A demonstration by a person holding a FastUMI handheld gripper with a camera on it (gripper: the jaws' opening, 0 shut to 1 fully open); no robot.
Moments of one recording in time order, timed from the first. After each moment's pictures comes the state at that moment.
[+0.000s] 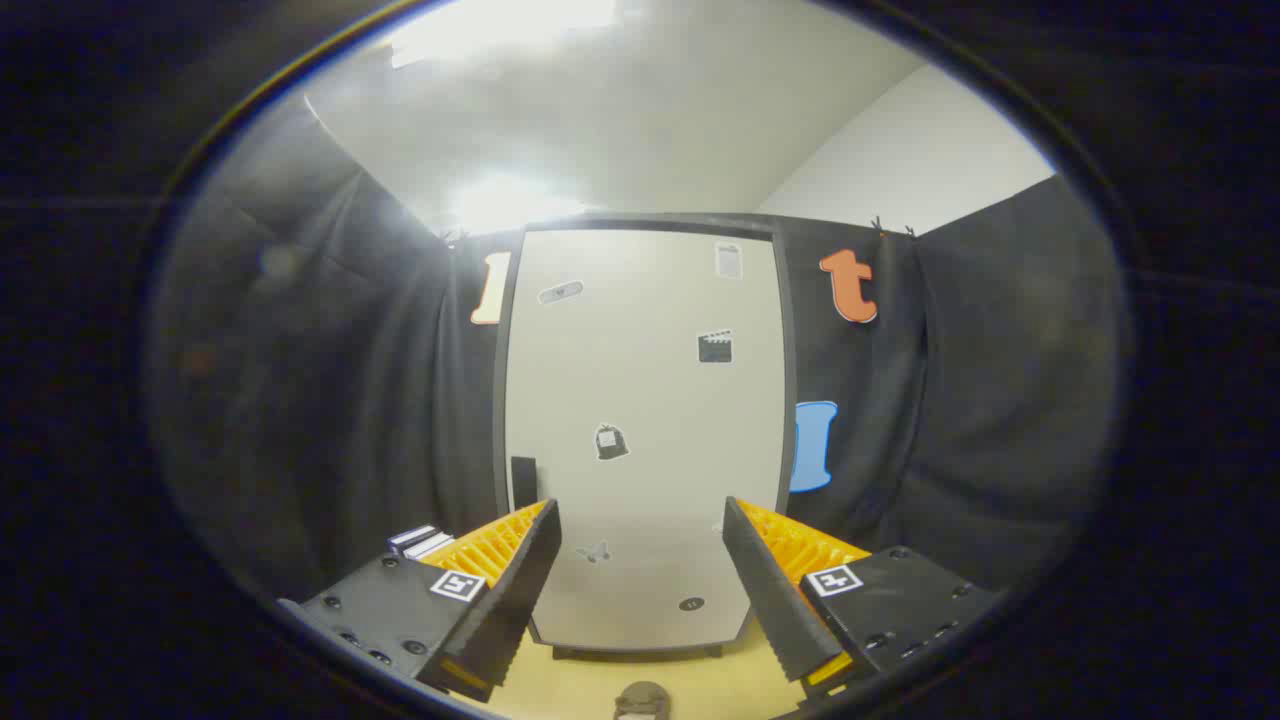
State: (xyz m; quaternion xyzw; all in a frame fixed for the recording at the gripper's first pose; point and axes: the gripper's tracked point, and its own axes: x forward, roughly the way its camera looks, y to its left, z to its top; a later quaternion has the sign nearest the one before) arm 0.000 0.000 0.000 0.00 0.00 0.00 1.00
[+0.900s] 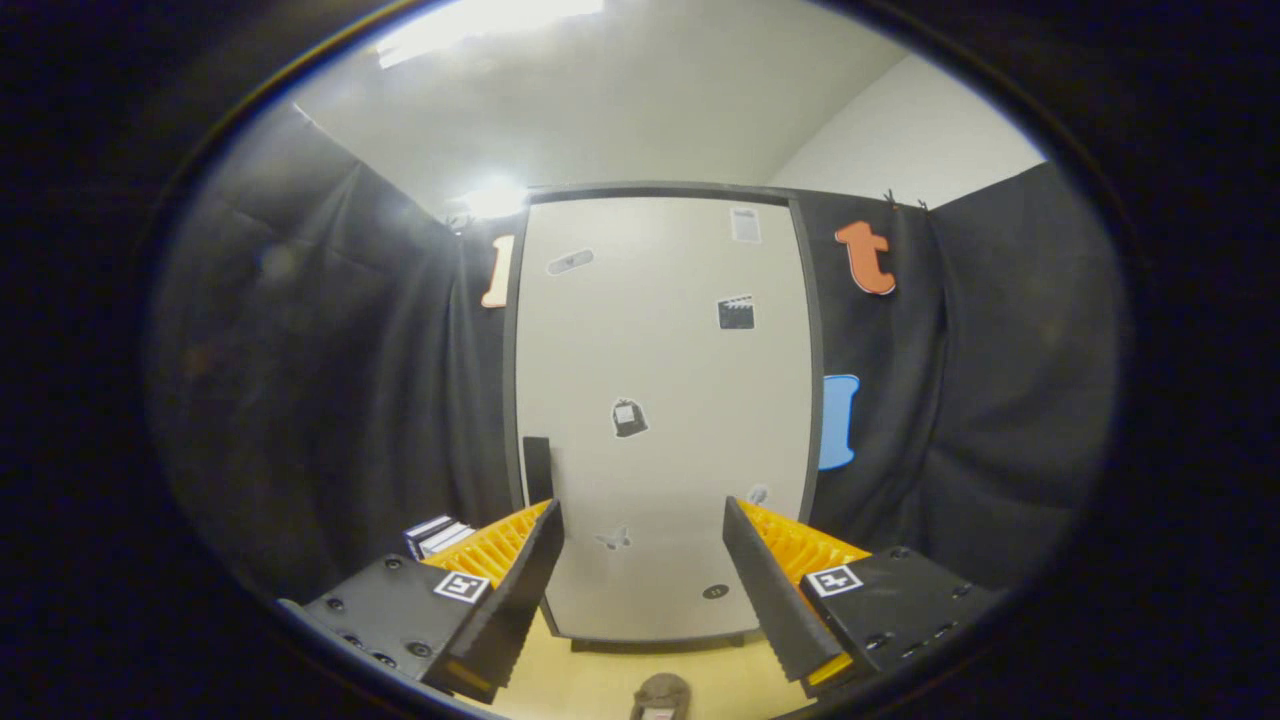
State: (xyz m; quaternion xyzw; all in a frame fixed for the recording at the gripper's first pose) arm 0.025 0.013 -0.026 0.01 0.04 0.01 1.00
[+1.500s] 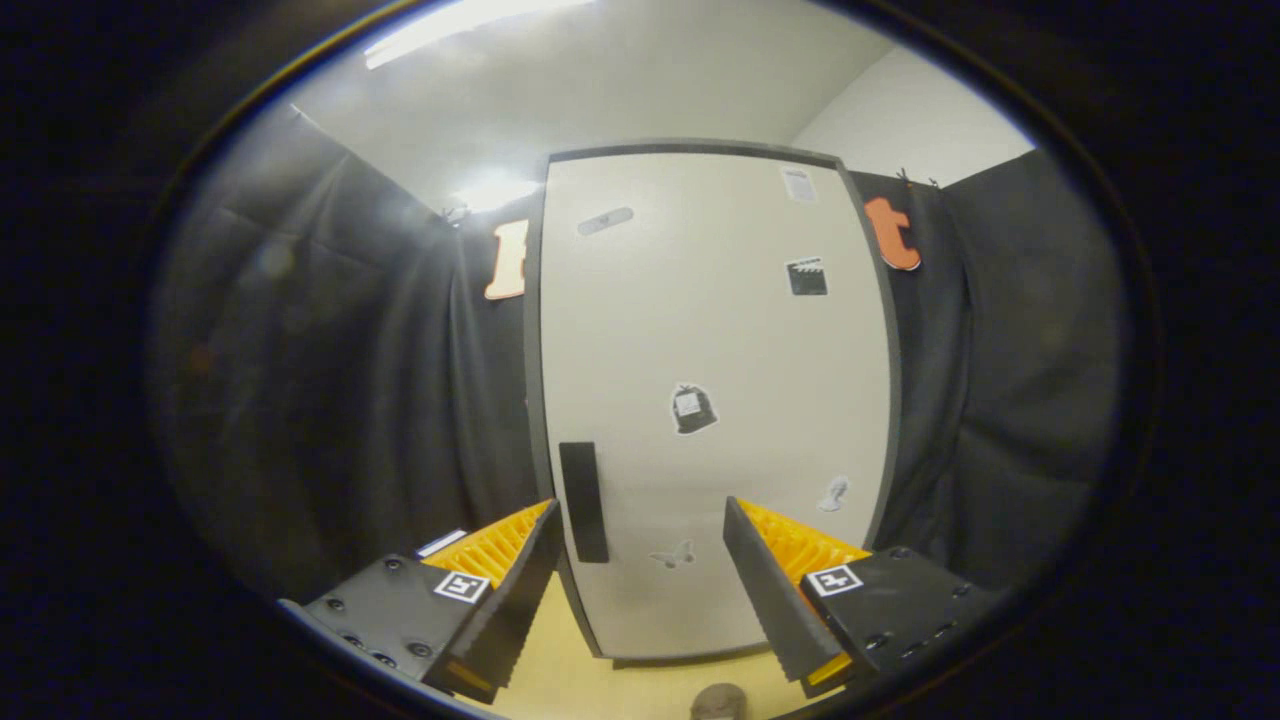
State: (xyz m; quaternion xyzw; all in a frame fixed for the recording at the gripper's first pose) arm 0.103 0.088 -0.058 0.04 0.05 0.02 1.00
